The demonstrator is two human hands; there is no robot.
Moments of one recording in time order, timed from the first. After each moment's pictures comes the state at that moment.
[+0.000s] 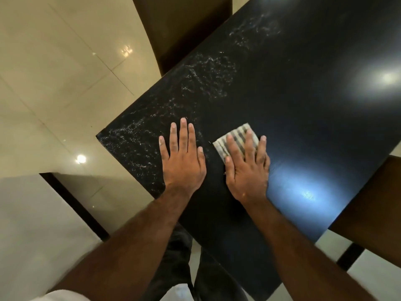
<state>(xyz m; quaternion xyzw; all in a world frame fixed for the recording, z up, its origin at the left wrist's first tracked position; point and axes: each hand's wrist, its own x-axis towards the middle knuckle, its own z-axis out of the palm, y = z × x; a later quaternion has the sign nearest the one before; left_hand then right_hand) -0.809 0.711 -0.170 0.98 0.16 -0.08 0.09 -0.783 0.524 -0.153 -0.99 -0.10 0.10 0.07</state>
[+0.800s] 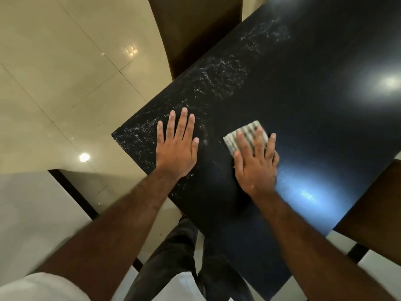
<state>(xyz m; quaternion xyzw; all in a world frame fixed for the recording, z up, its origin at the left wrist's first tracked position) -0.789 0.786 -0.167 0.98 0.09 -0.12 0.10 -0.770 0.535 -0.152 -0.99 -0.09 0.10 0.05</state>
